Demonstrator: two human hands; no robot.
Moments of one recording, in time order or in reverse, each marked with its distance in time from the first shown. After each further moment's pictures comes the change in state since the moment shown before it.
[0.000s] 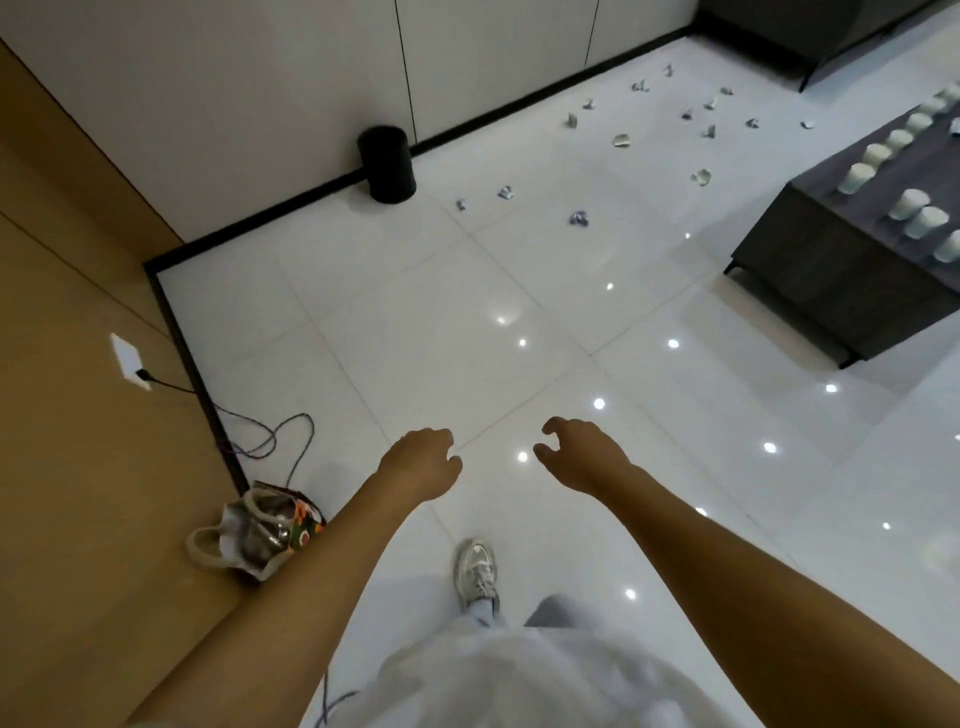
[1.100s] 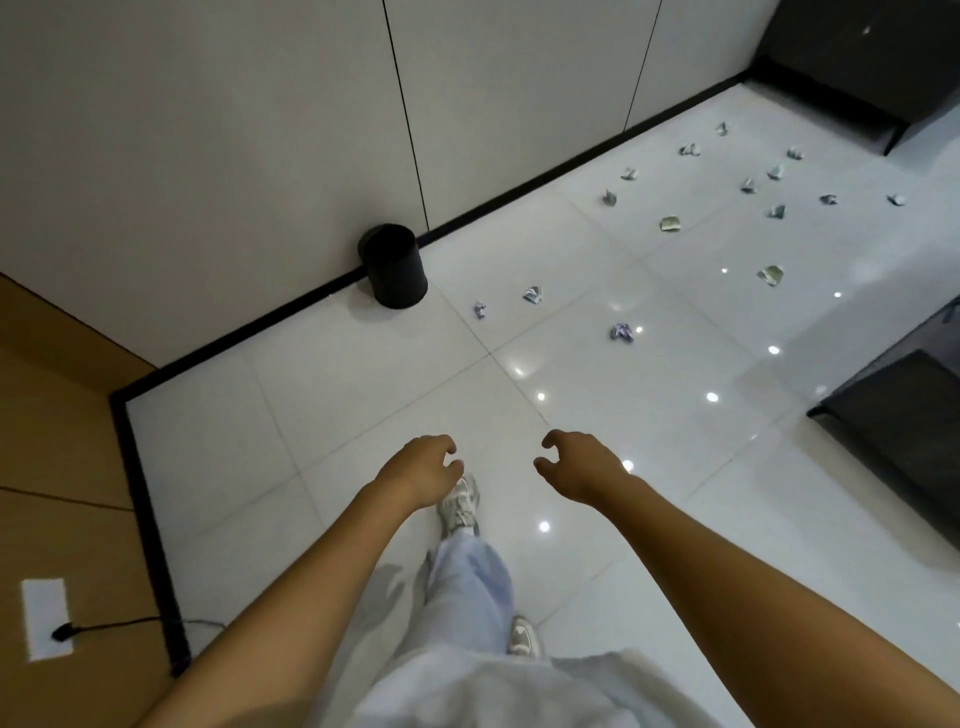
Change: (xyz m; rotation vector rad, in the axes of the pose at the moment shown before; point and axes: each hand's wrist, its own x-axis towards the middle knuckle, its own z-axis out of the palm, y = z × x) left_hand 0.496 0.001 -0.368 -0.174 -0.001 -0.044; right_hand 0.549 -0.093 -0.287 0.006 -0.088 -0.023
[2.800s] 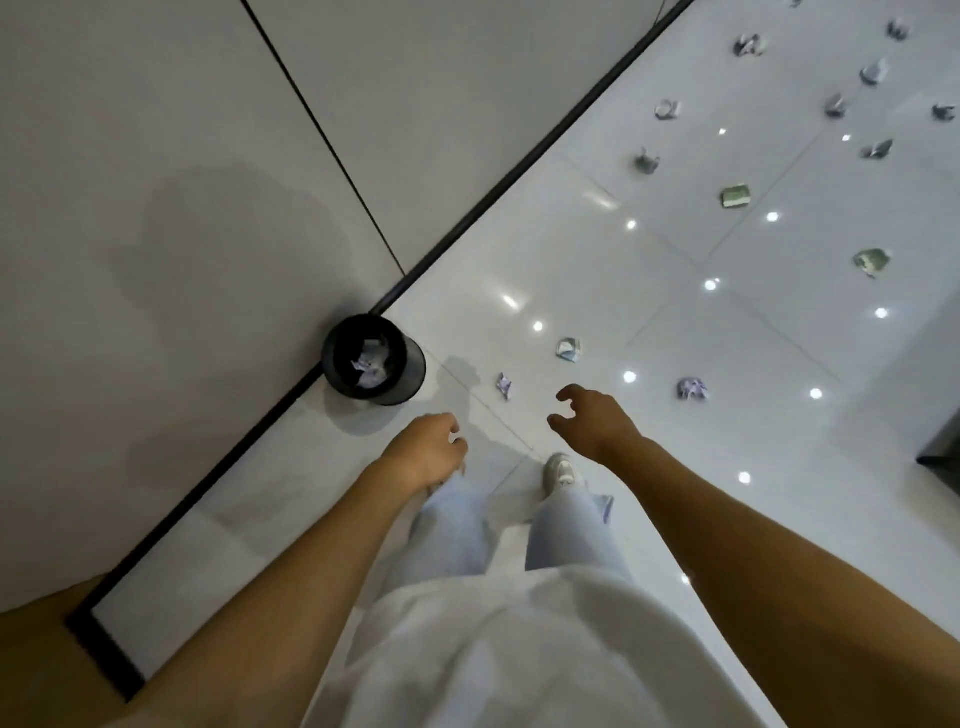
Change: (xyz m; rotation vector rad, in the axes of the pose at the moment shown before) left_hand 0.668 -0.020 -0.406 0.074 -0.343 -0.007; right_hand 0.667 -0.154 -0.297 0.336 -0.112 0.330
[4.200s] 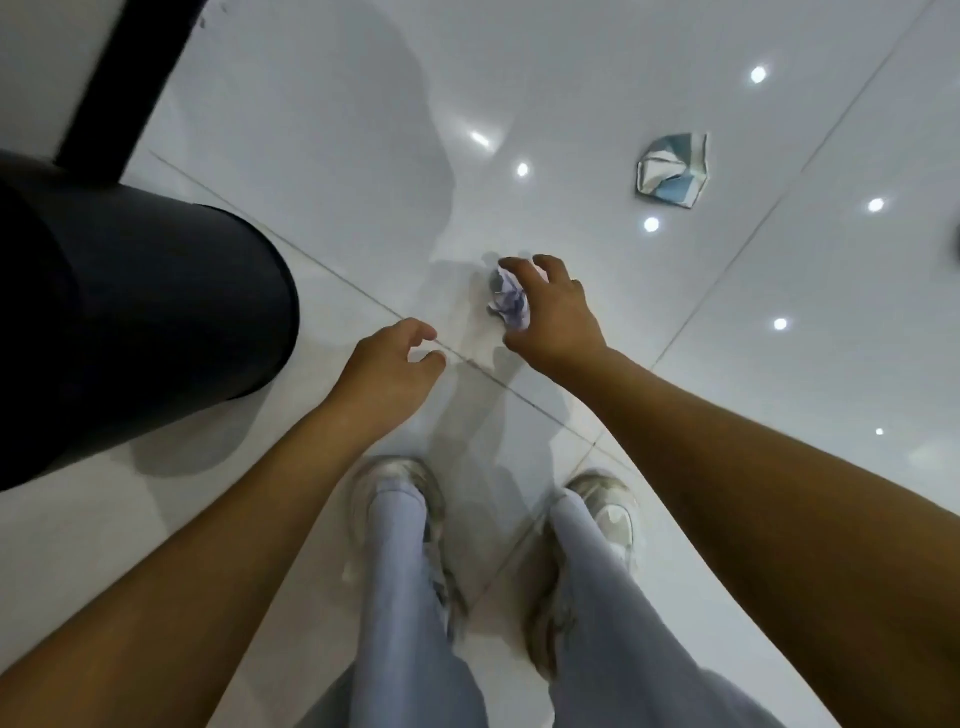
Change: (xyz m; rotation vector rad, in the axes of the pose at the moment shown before) left_hand 0.569 -0.171 0.246 -0.221 0.014 -0.034; right_hand 0.566 0.175 0.340 0.119 0.143 -0.083
